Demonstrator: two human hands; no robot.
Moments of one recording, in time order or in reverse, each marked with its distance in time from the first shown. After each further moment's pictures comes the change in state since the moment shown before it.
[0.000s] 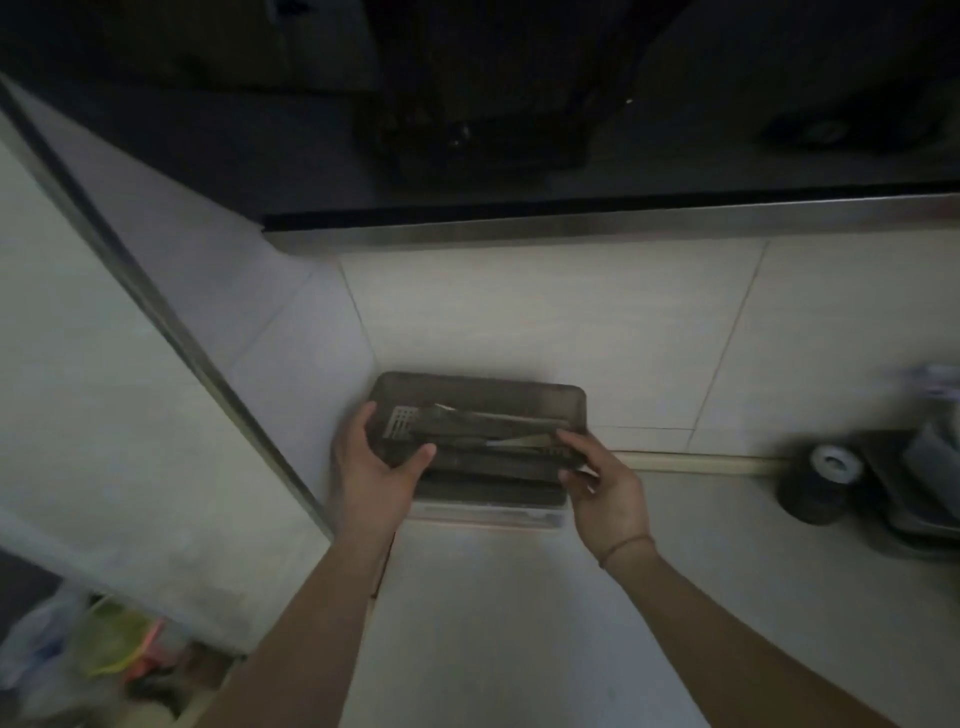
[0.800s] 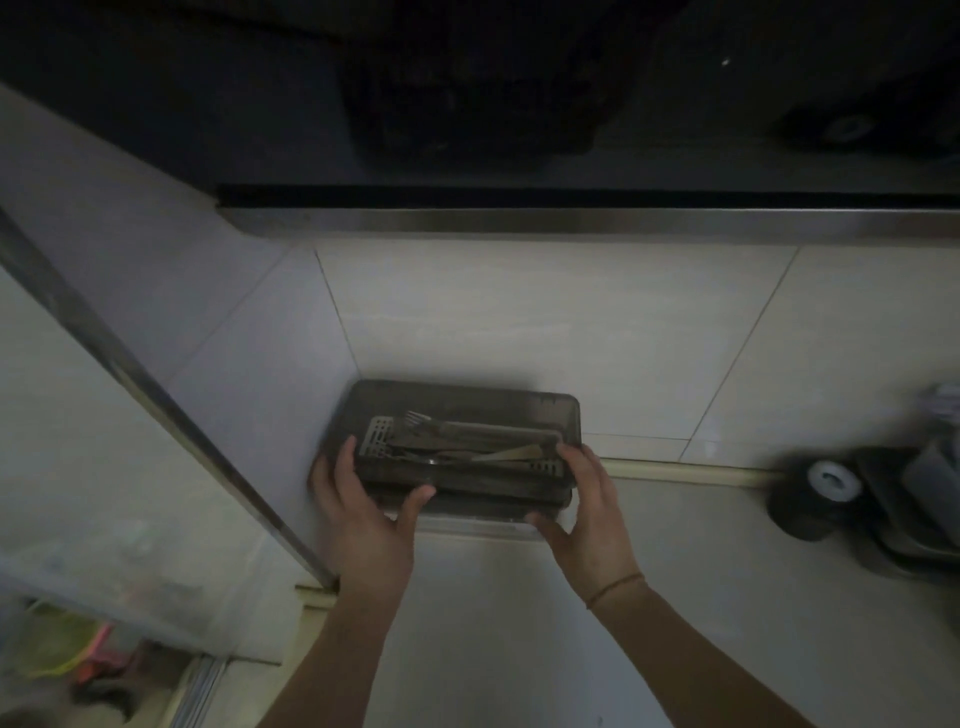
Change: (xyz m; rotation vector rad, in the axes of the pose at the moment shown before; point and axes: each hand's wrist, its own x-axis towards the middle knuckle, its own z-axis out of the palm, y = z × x) left_hand -0.029 -0.030 0.021 0.152 0.085 0.103; right_hand -0.002 0.025 0.008 -0.380 -0.101 -0.093
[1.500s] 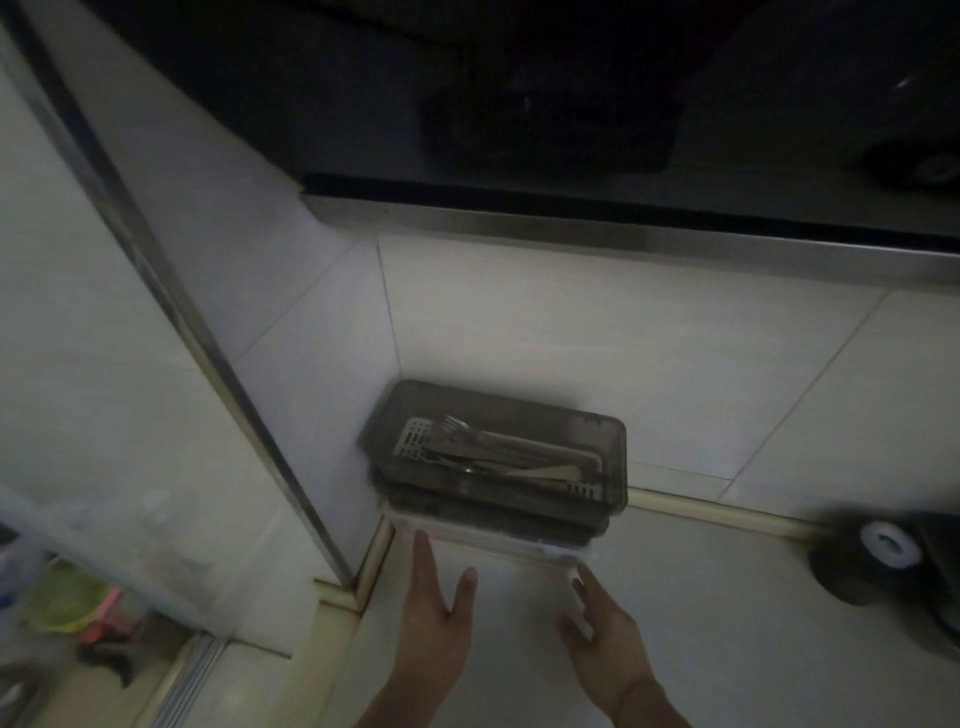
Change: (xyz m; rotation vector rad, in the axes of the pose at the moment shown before) left_hand -0.073 -0.039 0.031 -0.029 -0.309 -0.312; right_hand -0.060 0.050 0.031 -0.096 -0.378 0.386
